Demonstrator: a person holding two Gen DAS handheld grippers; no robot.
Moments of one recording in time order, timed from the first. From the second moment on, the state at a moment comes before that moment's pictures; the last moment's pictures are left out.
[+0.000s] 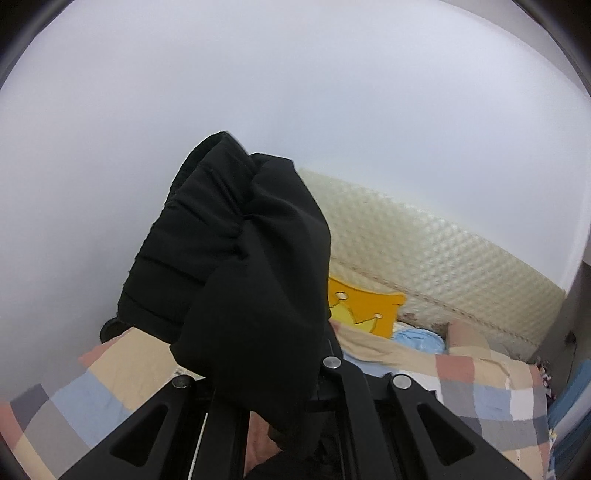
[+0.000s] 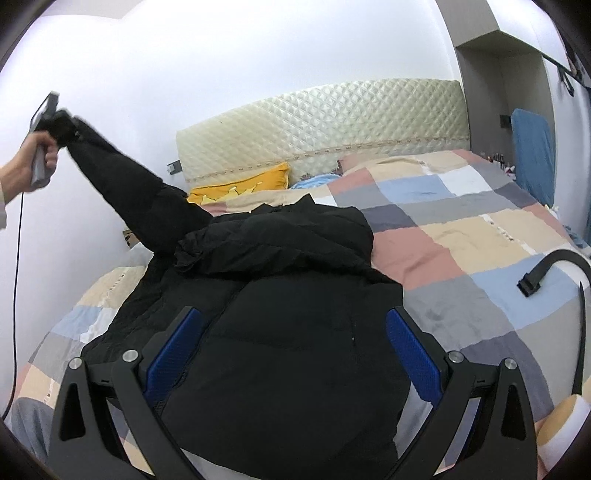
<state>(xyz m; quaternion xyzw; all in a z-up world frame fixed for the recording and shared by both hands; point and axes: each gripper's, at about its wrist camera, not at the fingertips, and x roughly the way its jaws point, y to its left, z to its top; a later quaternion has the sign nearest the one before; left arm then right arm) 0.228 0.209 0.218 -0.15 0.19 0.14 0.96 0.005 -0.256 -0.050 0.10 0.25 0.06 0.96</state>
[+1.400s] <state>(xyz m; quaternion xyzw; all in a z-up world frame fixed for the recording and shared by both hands) 0.321 -0.278 -0.098 0.05 0.35 -0.11 0.93 0.006 -0.360 -0.065 0.18 0.21 -0.03 0.96</state>
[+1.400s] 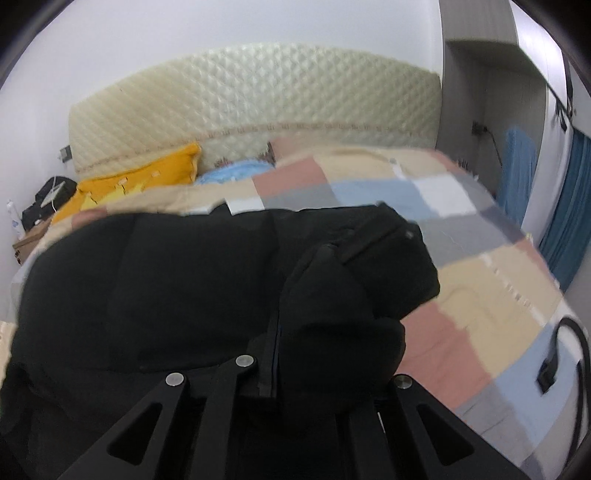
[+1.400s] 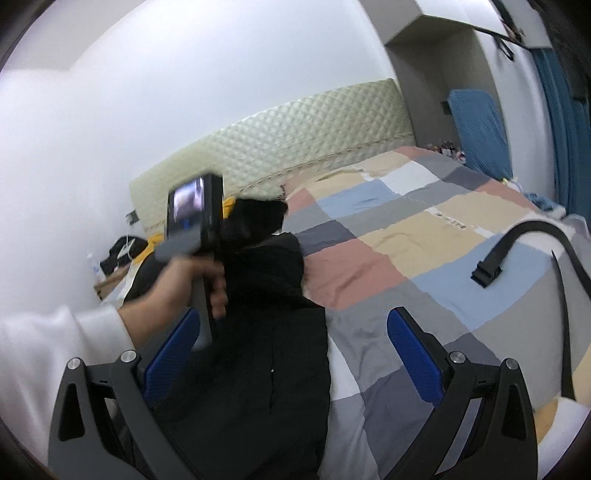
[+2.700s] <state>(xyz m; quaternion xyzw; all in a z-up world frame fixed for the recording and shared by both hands) 0.225 -0.173 -0.011 0.02 0.35 -0.11 0.93 0.026 -0.341 -0.076 0.15 0.23 -0.03 0.96</state>
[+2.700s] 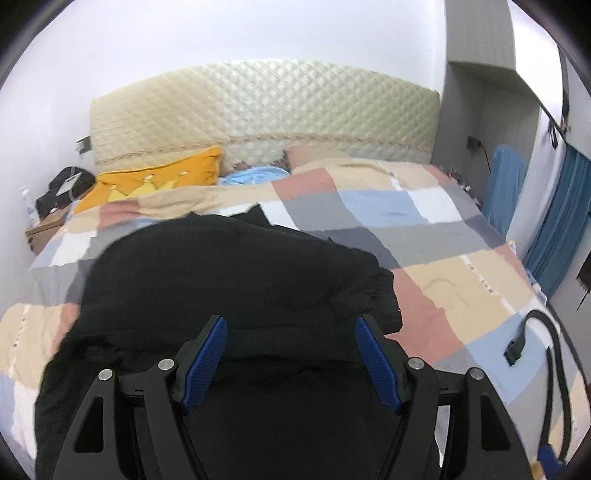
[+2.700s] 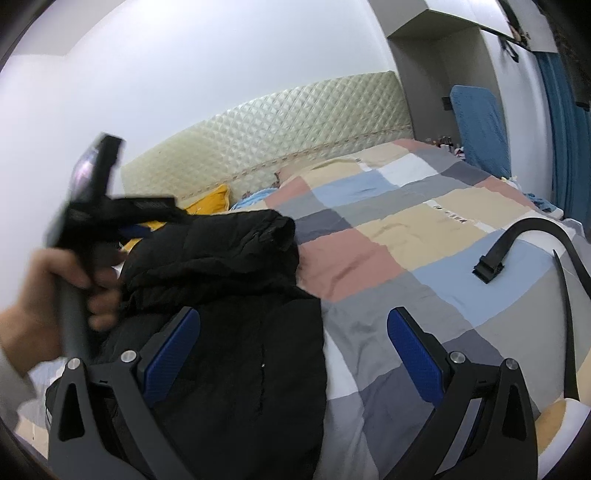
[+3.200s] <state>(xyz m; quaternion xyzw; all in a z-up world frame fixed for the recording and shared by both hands) 0.111 -0.092 0.058 0.01 0.34 -0.12 0.93 -0.006 -0.302 -0.047 0.10 0.22 0.00 0.97</state>
